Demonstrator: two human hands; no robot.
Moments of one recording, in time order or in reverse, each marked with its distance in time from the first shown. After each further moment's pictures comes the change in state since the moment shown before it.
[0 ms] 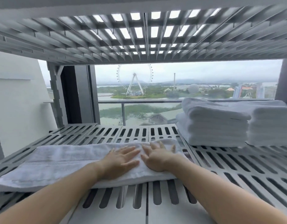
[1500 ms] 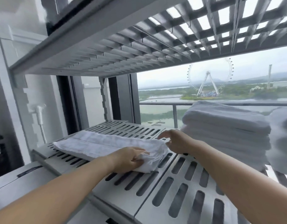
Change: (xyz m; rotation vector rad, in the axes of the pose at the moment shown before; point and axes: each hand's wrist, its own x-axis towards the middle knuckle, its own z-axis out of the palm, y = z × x) left_hand 0.022 0.182 -0.015 -0.053 0.092 -0.434; right_hand 0.018 0.171 -0.051 0.269 0.241 -0.715
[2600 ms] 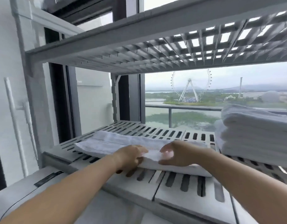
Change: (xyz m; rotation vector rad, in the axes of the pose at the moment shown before) left_hand -0.027 -0.161 -0.015 0.099 0.054 0.044; right_hand 0.052 -0.140 0.065 -0.208 -0.190 0.126
